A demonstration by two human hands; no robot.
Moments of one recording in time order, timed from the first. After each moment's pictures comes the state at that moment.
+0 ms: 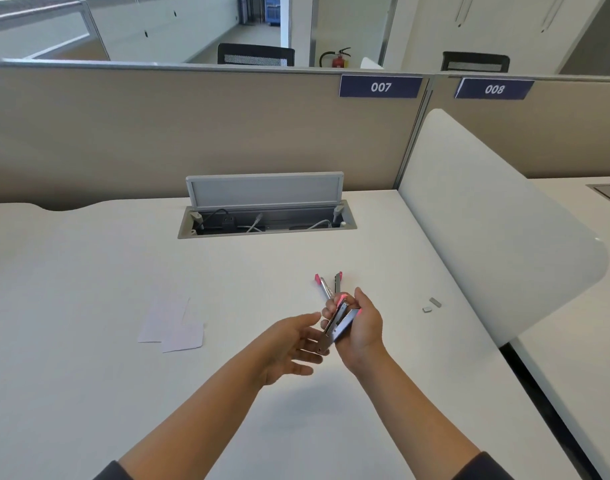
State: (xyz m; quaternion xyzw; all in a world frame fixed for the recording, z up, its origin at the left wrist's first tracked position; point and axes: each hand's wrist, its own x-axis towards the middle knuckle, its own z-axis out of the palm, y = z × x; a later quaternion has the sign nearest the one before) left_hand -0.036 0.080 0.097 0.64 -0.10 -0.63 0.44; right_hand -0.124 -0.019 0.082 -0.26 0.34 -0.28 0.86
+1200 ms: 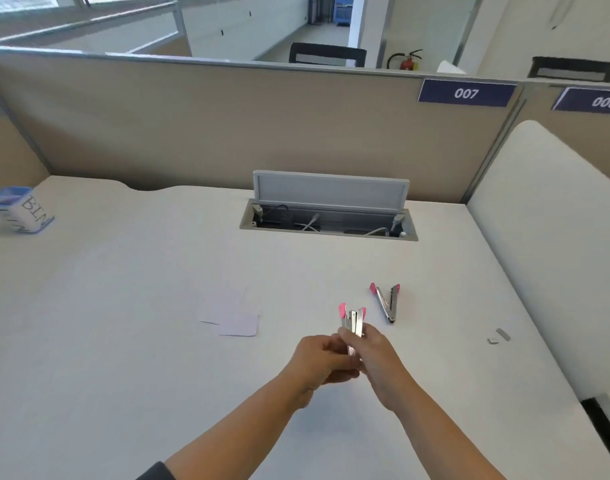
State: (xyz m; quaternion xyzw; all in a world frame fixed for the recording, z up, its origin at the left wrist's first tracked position) left_hand -0.031 0.119 0.067 0.64 -0.12 -0.50 0.57; right_hand -0.104 0.021 0.067 -0.59 0.38 -0.05 0.71
